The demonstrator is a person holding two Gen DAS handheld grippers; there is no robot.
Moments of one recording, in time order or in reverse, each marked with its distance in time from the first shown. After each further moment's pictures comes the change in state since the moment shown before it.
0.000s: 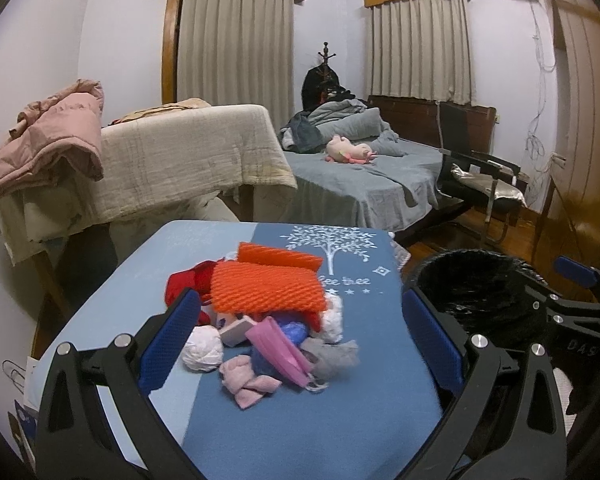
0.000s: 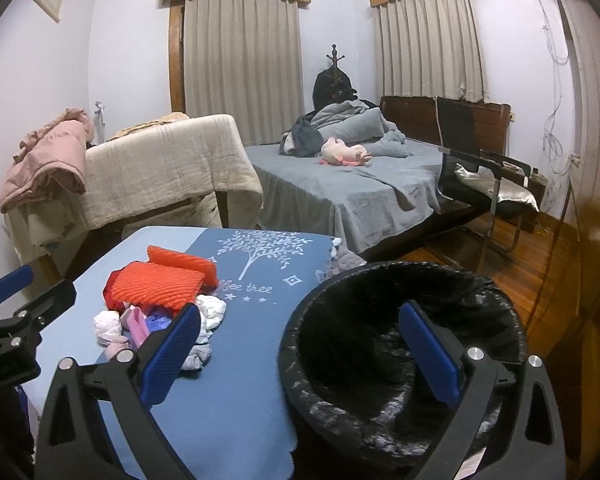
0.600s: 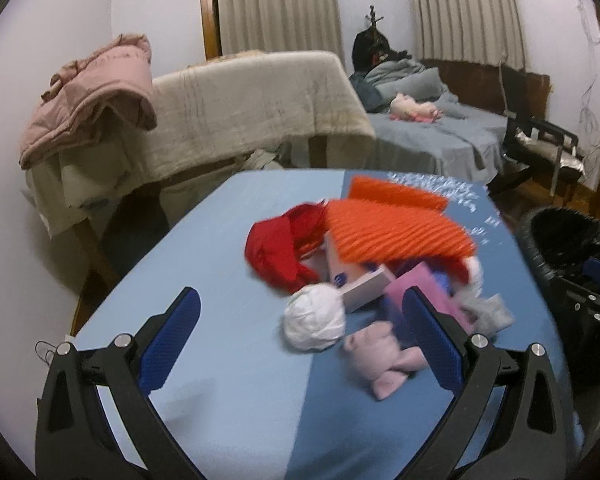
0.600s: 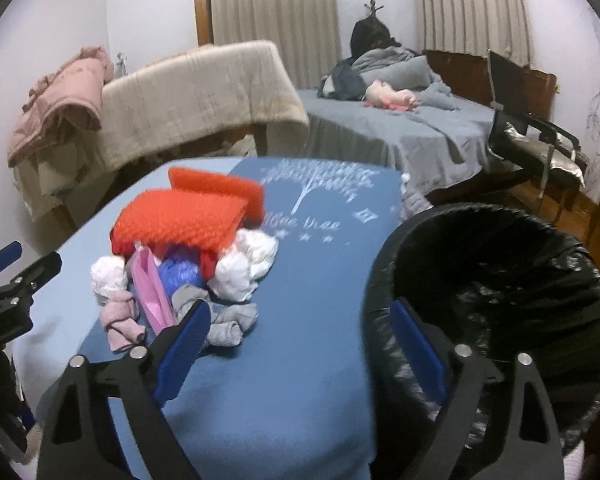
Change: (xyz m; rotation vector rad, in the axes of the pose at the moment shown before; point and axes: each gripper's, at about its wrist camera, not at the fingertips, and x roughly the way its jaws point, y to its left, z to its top) left arm 0.062 0.091 -0.046 -0.017 0.131 0.185; right arm 0.102 0.064 -0.051 -0.067 0.209 0.108
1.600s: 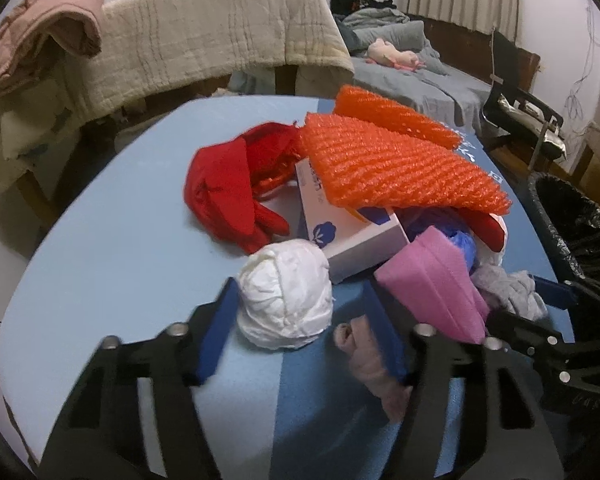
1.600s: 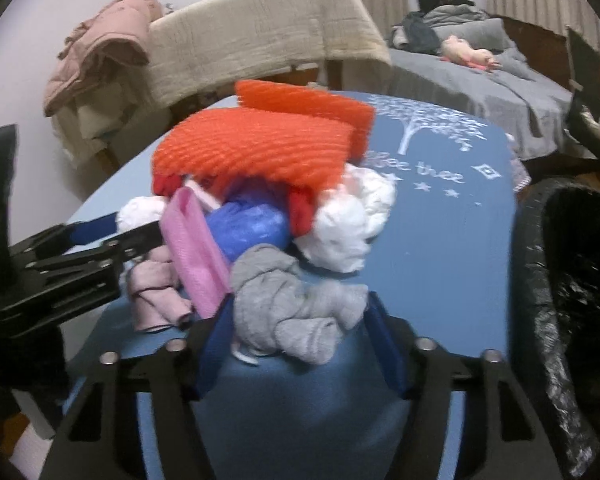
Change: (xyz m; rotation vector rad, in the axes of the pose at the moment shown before) left arm 0.092 0.002 -0.012 -0.039 0.235 -0.181; right arm 0.063 0.052 -0.006 -0.096 0.180 0.237
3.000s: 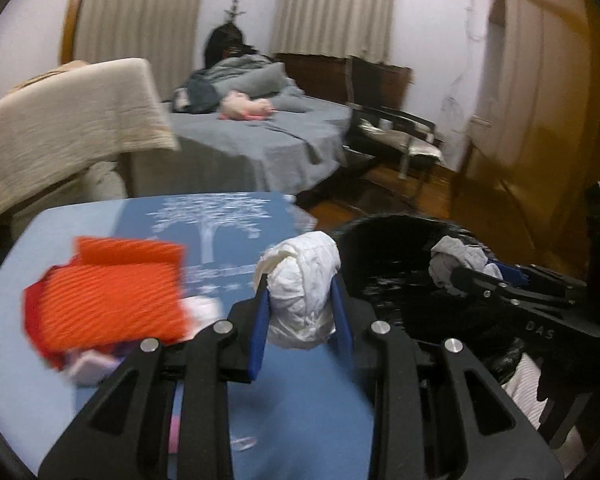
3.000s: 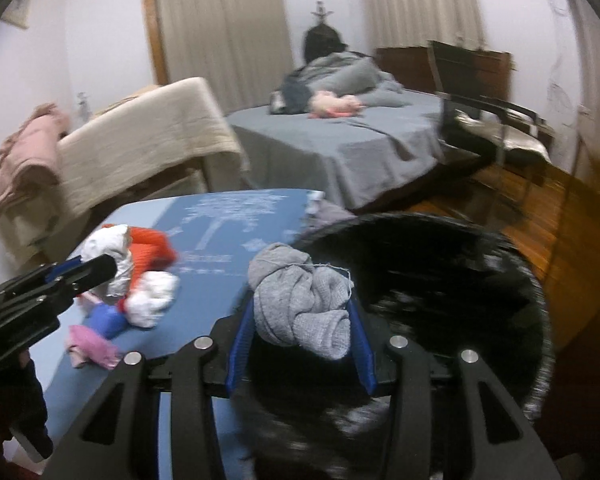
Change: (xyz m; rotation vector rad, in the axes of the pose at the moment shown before) left arm -0.059 -0.201 0.047 0.223 -0.180 -0.402; right arm -0.161 -0.164 -0.021 0.277 -0.256 -0.341
